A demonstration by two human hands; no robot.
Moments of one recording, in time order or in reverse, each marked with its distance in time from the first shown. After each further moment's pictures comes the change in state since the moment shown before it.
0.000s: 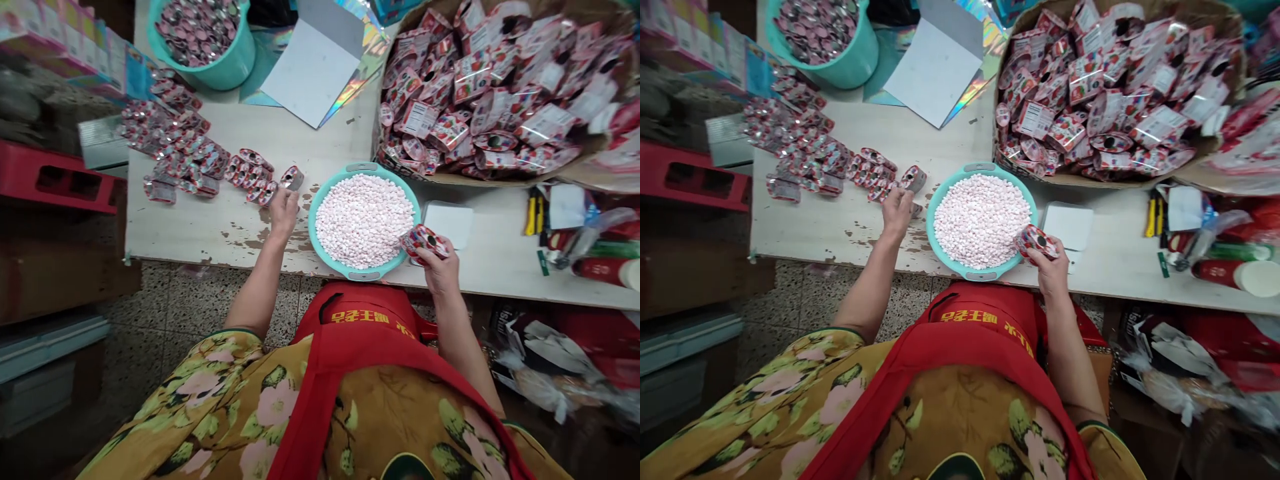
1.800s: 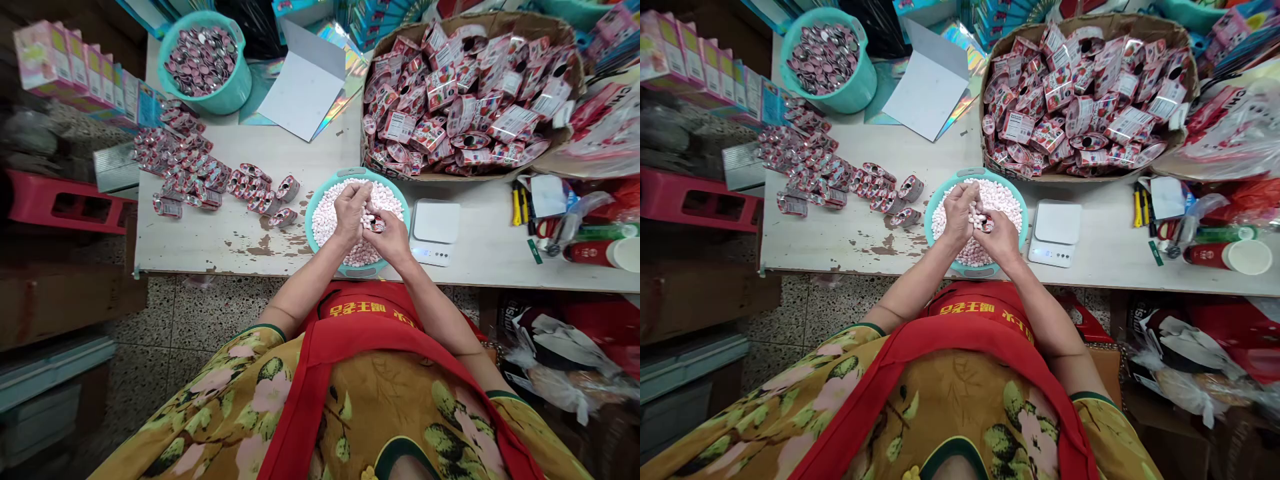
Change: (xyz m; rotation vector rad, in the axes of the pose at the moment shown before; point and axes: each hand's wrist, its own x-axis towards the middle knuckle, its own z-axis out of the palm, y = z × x) left_hand -0.088 0.179 0.071 -1.177 -0.191 -0.013; right_hand -0.009 -0.023 0.094 -0.946 -0.319 -0.482
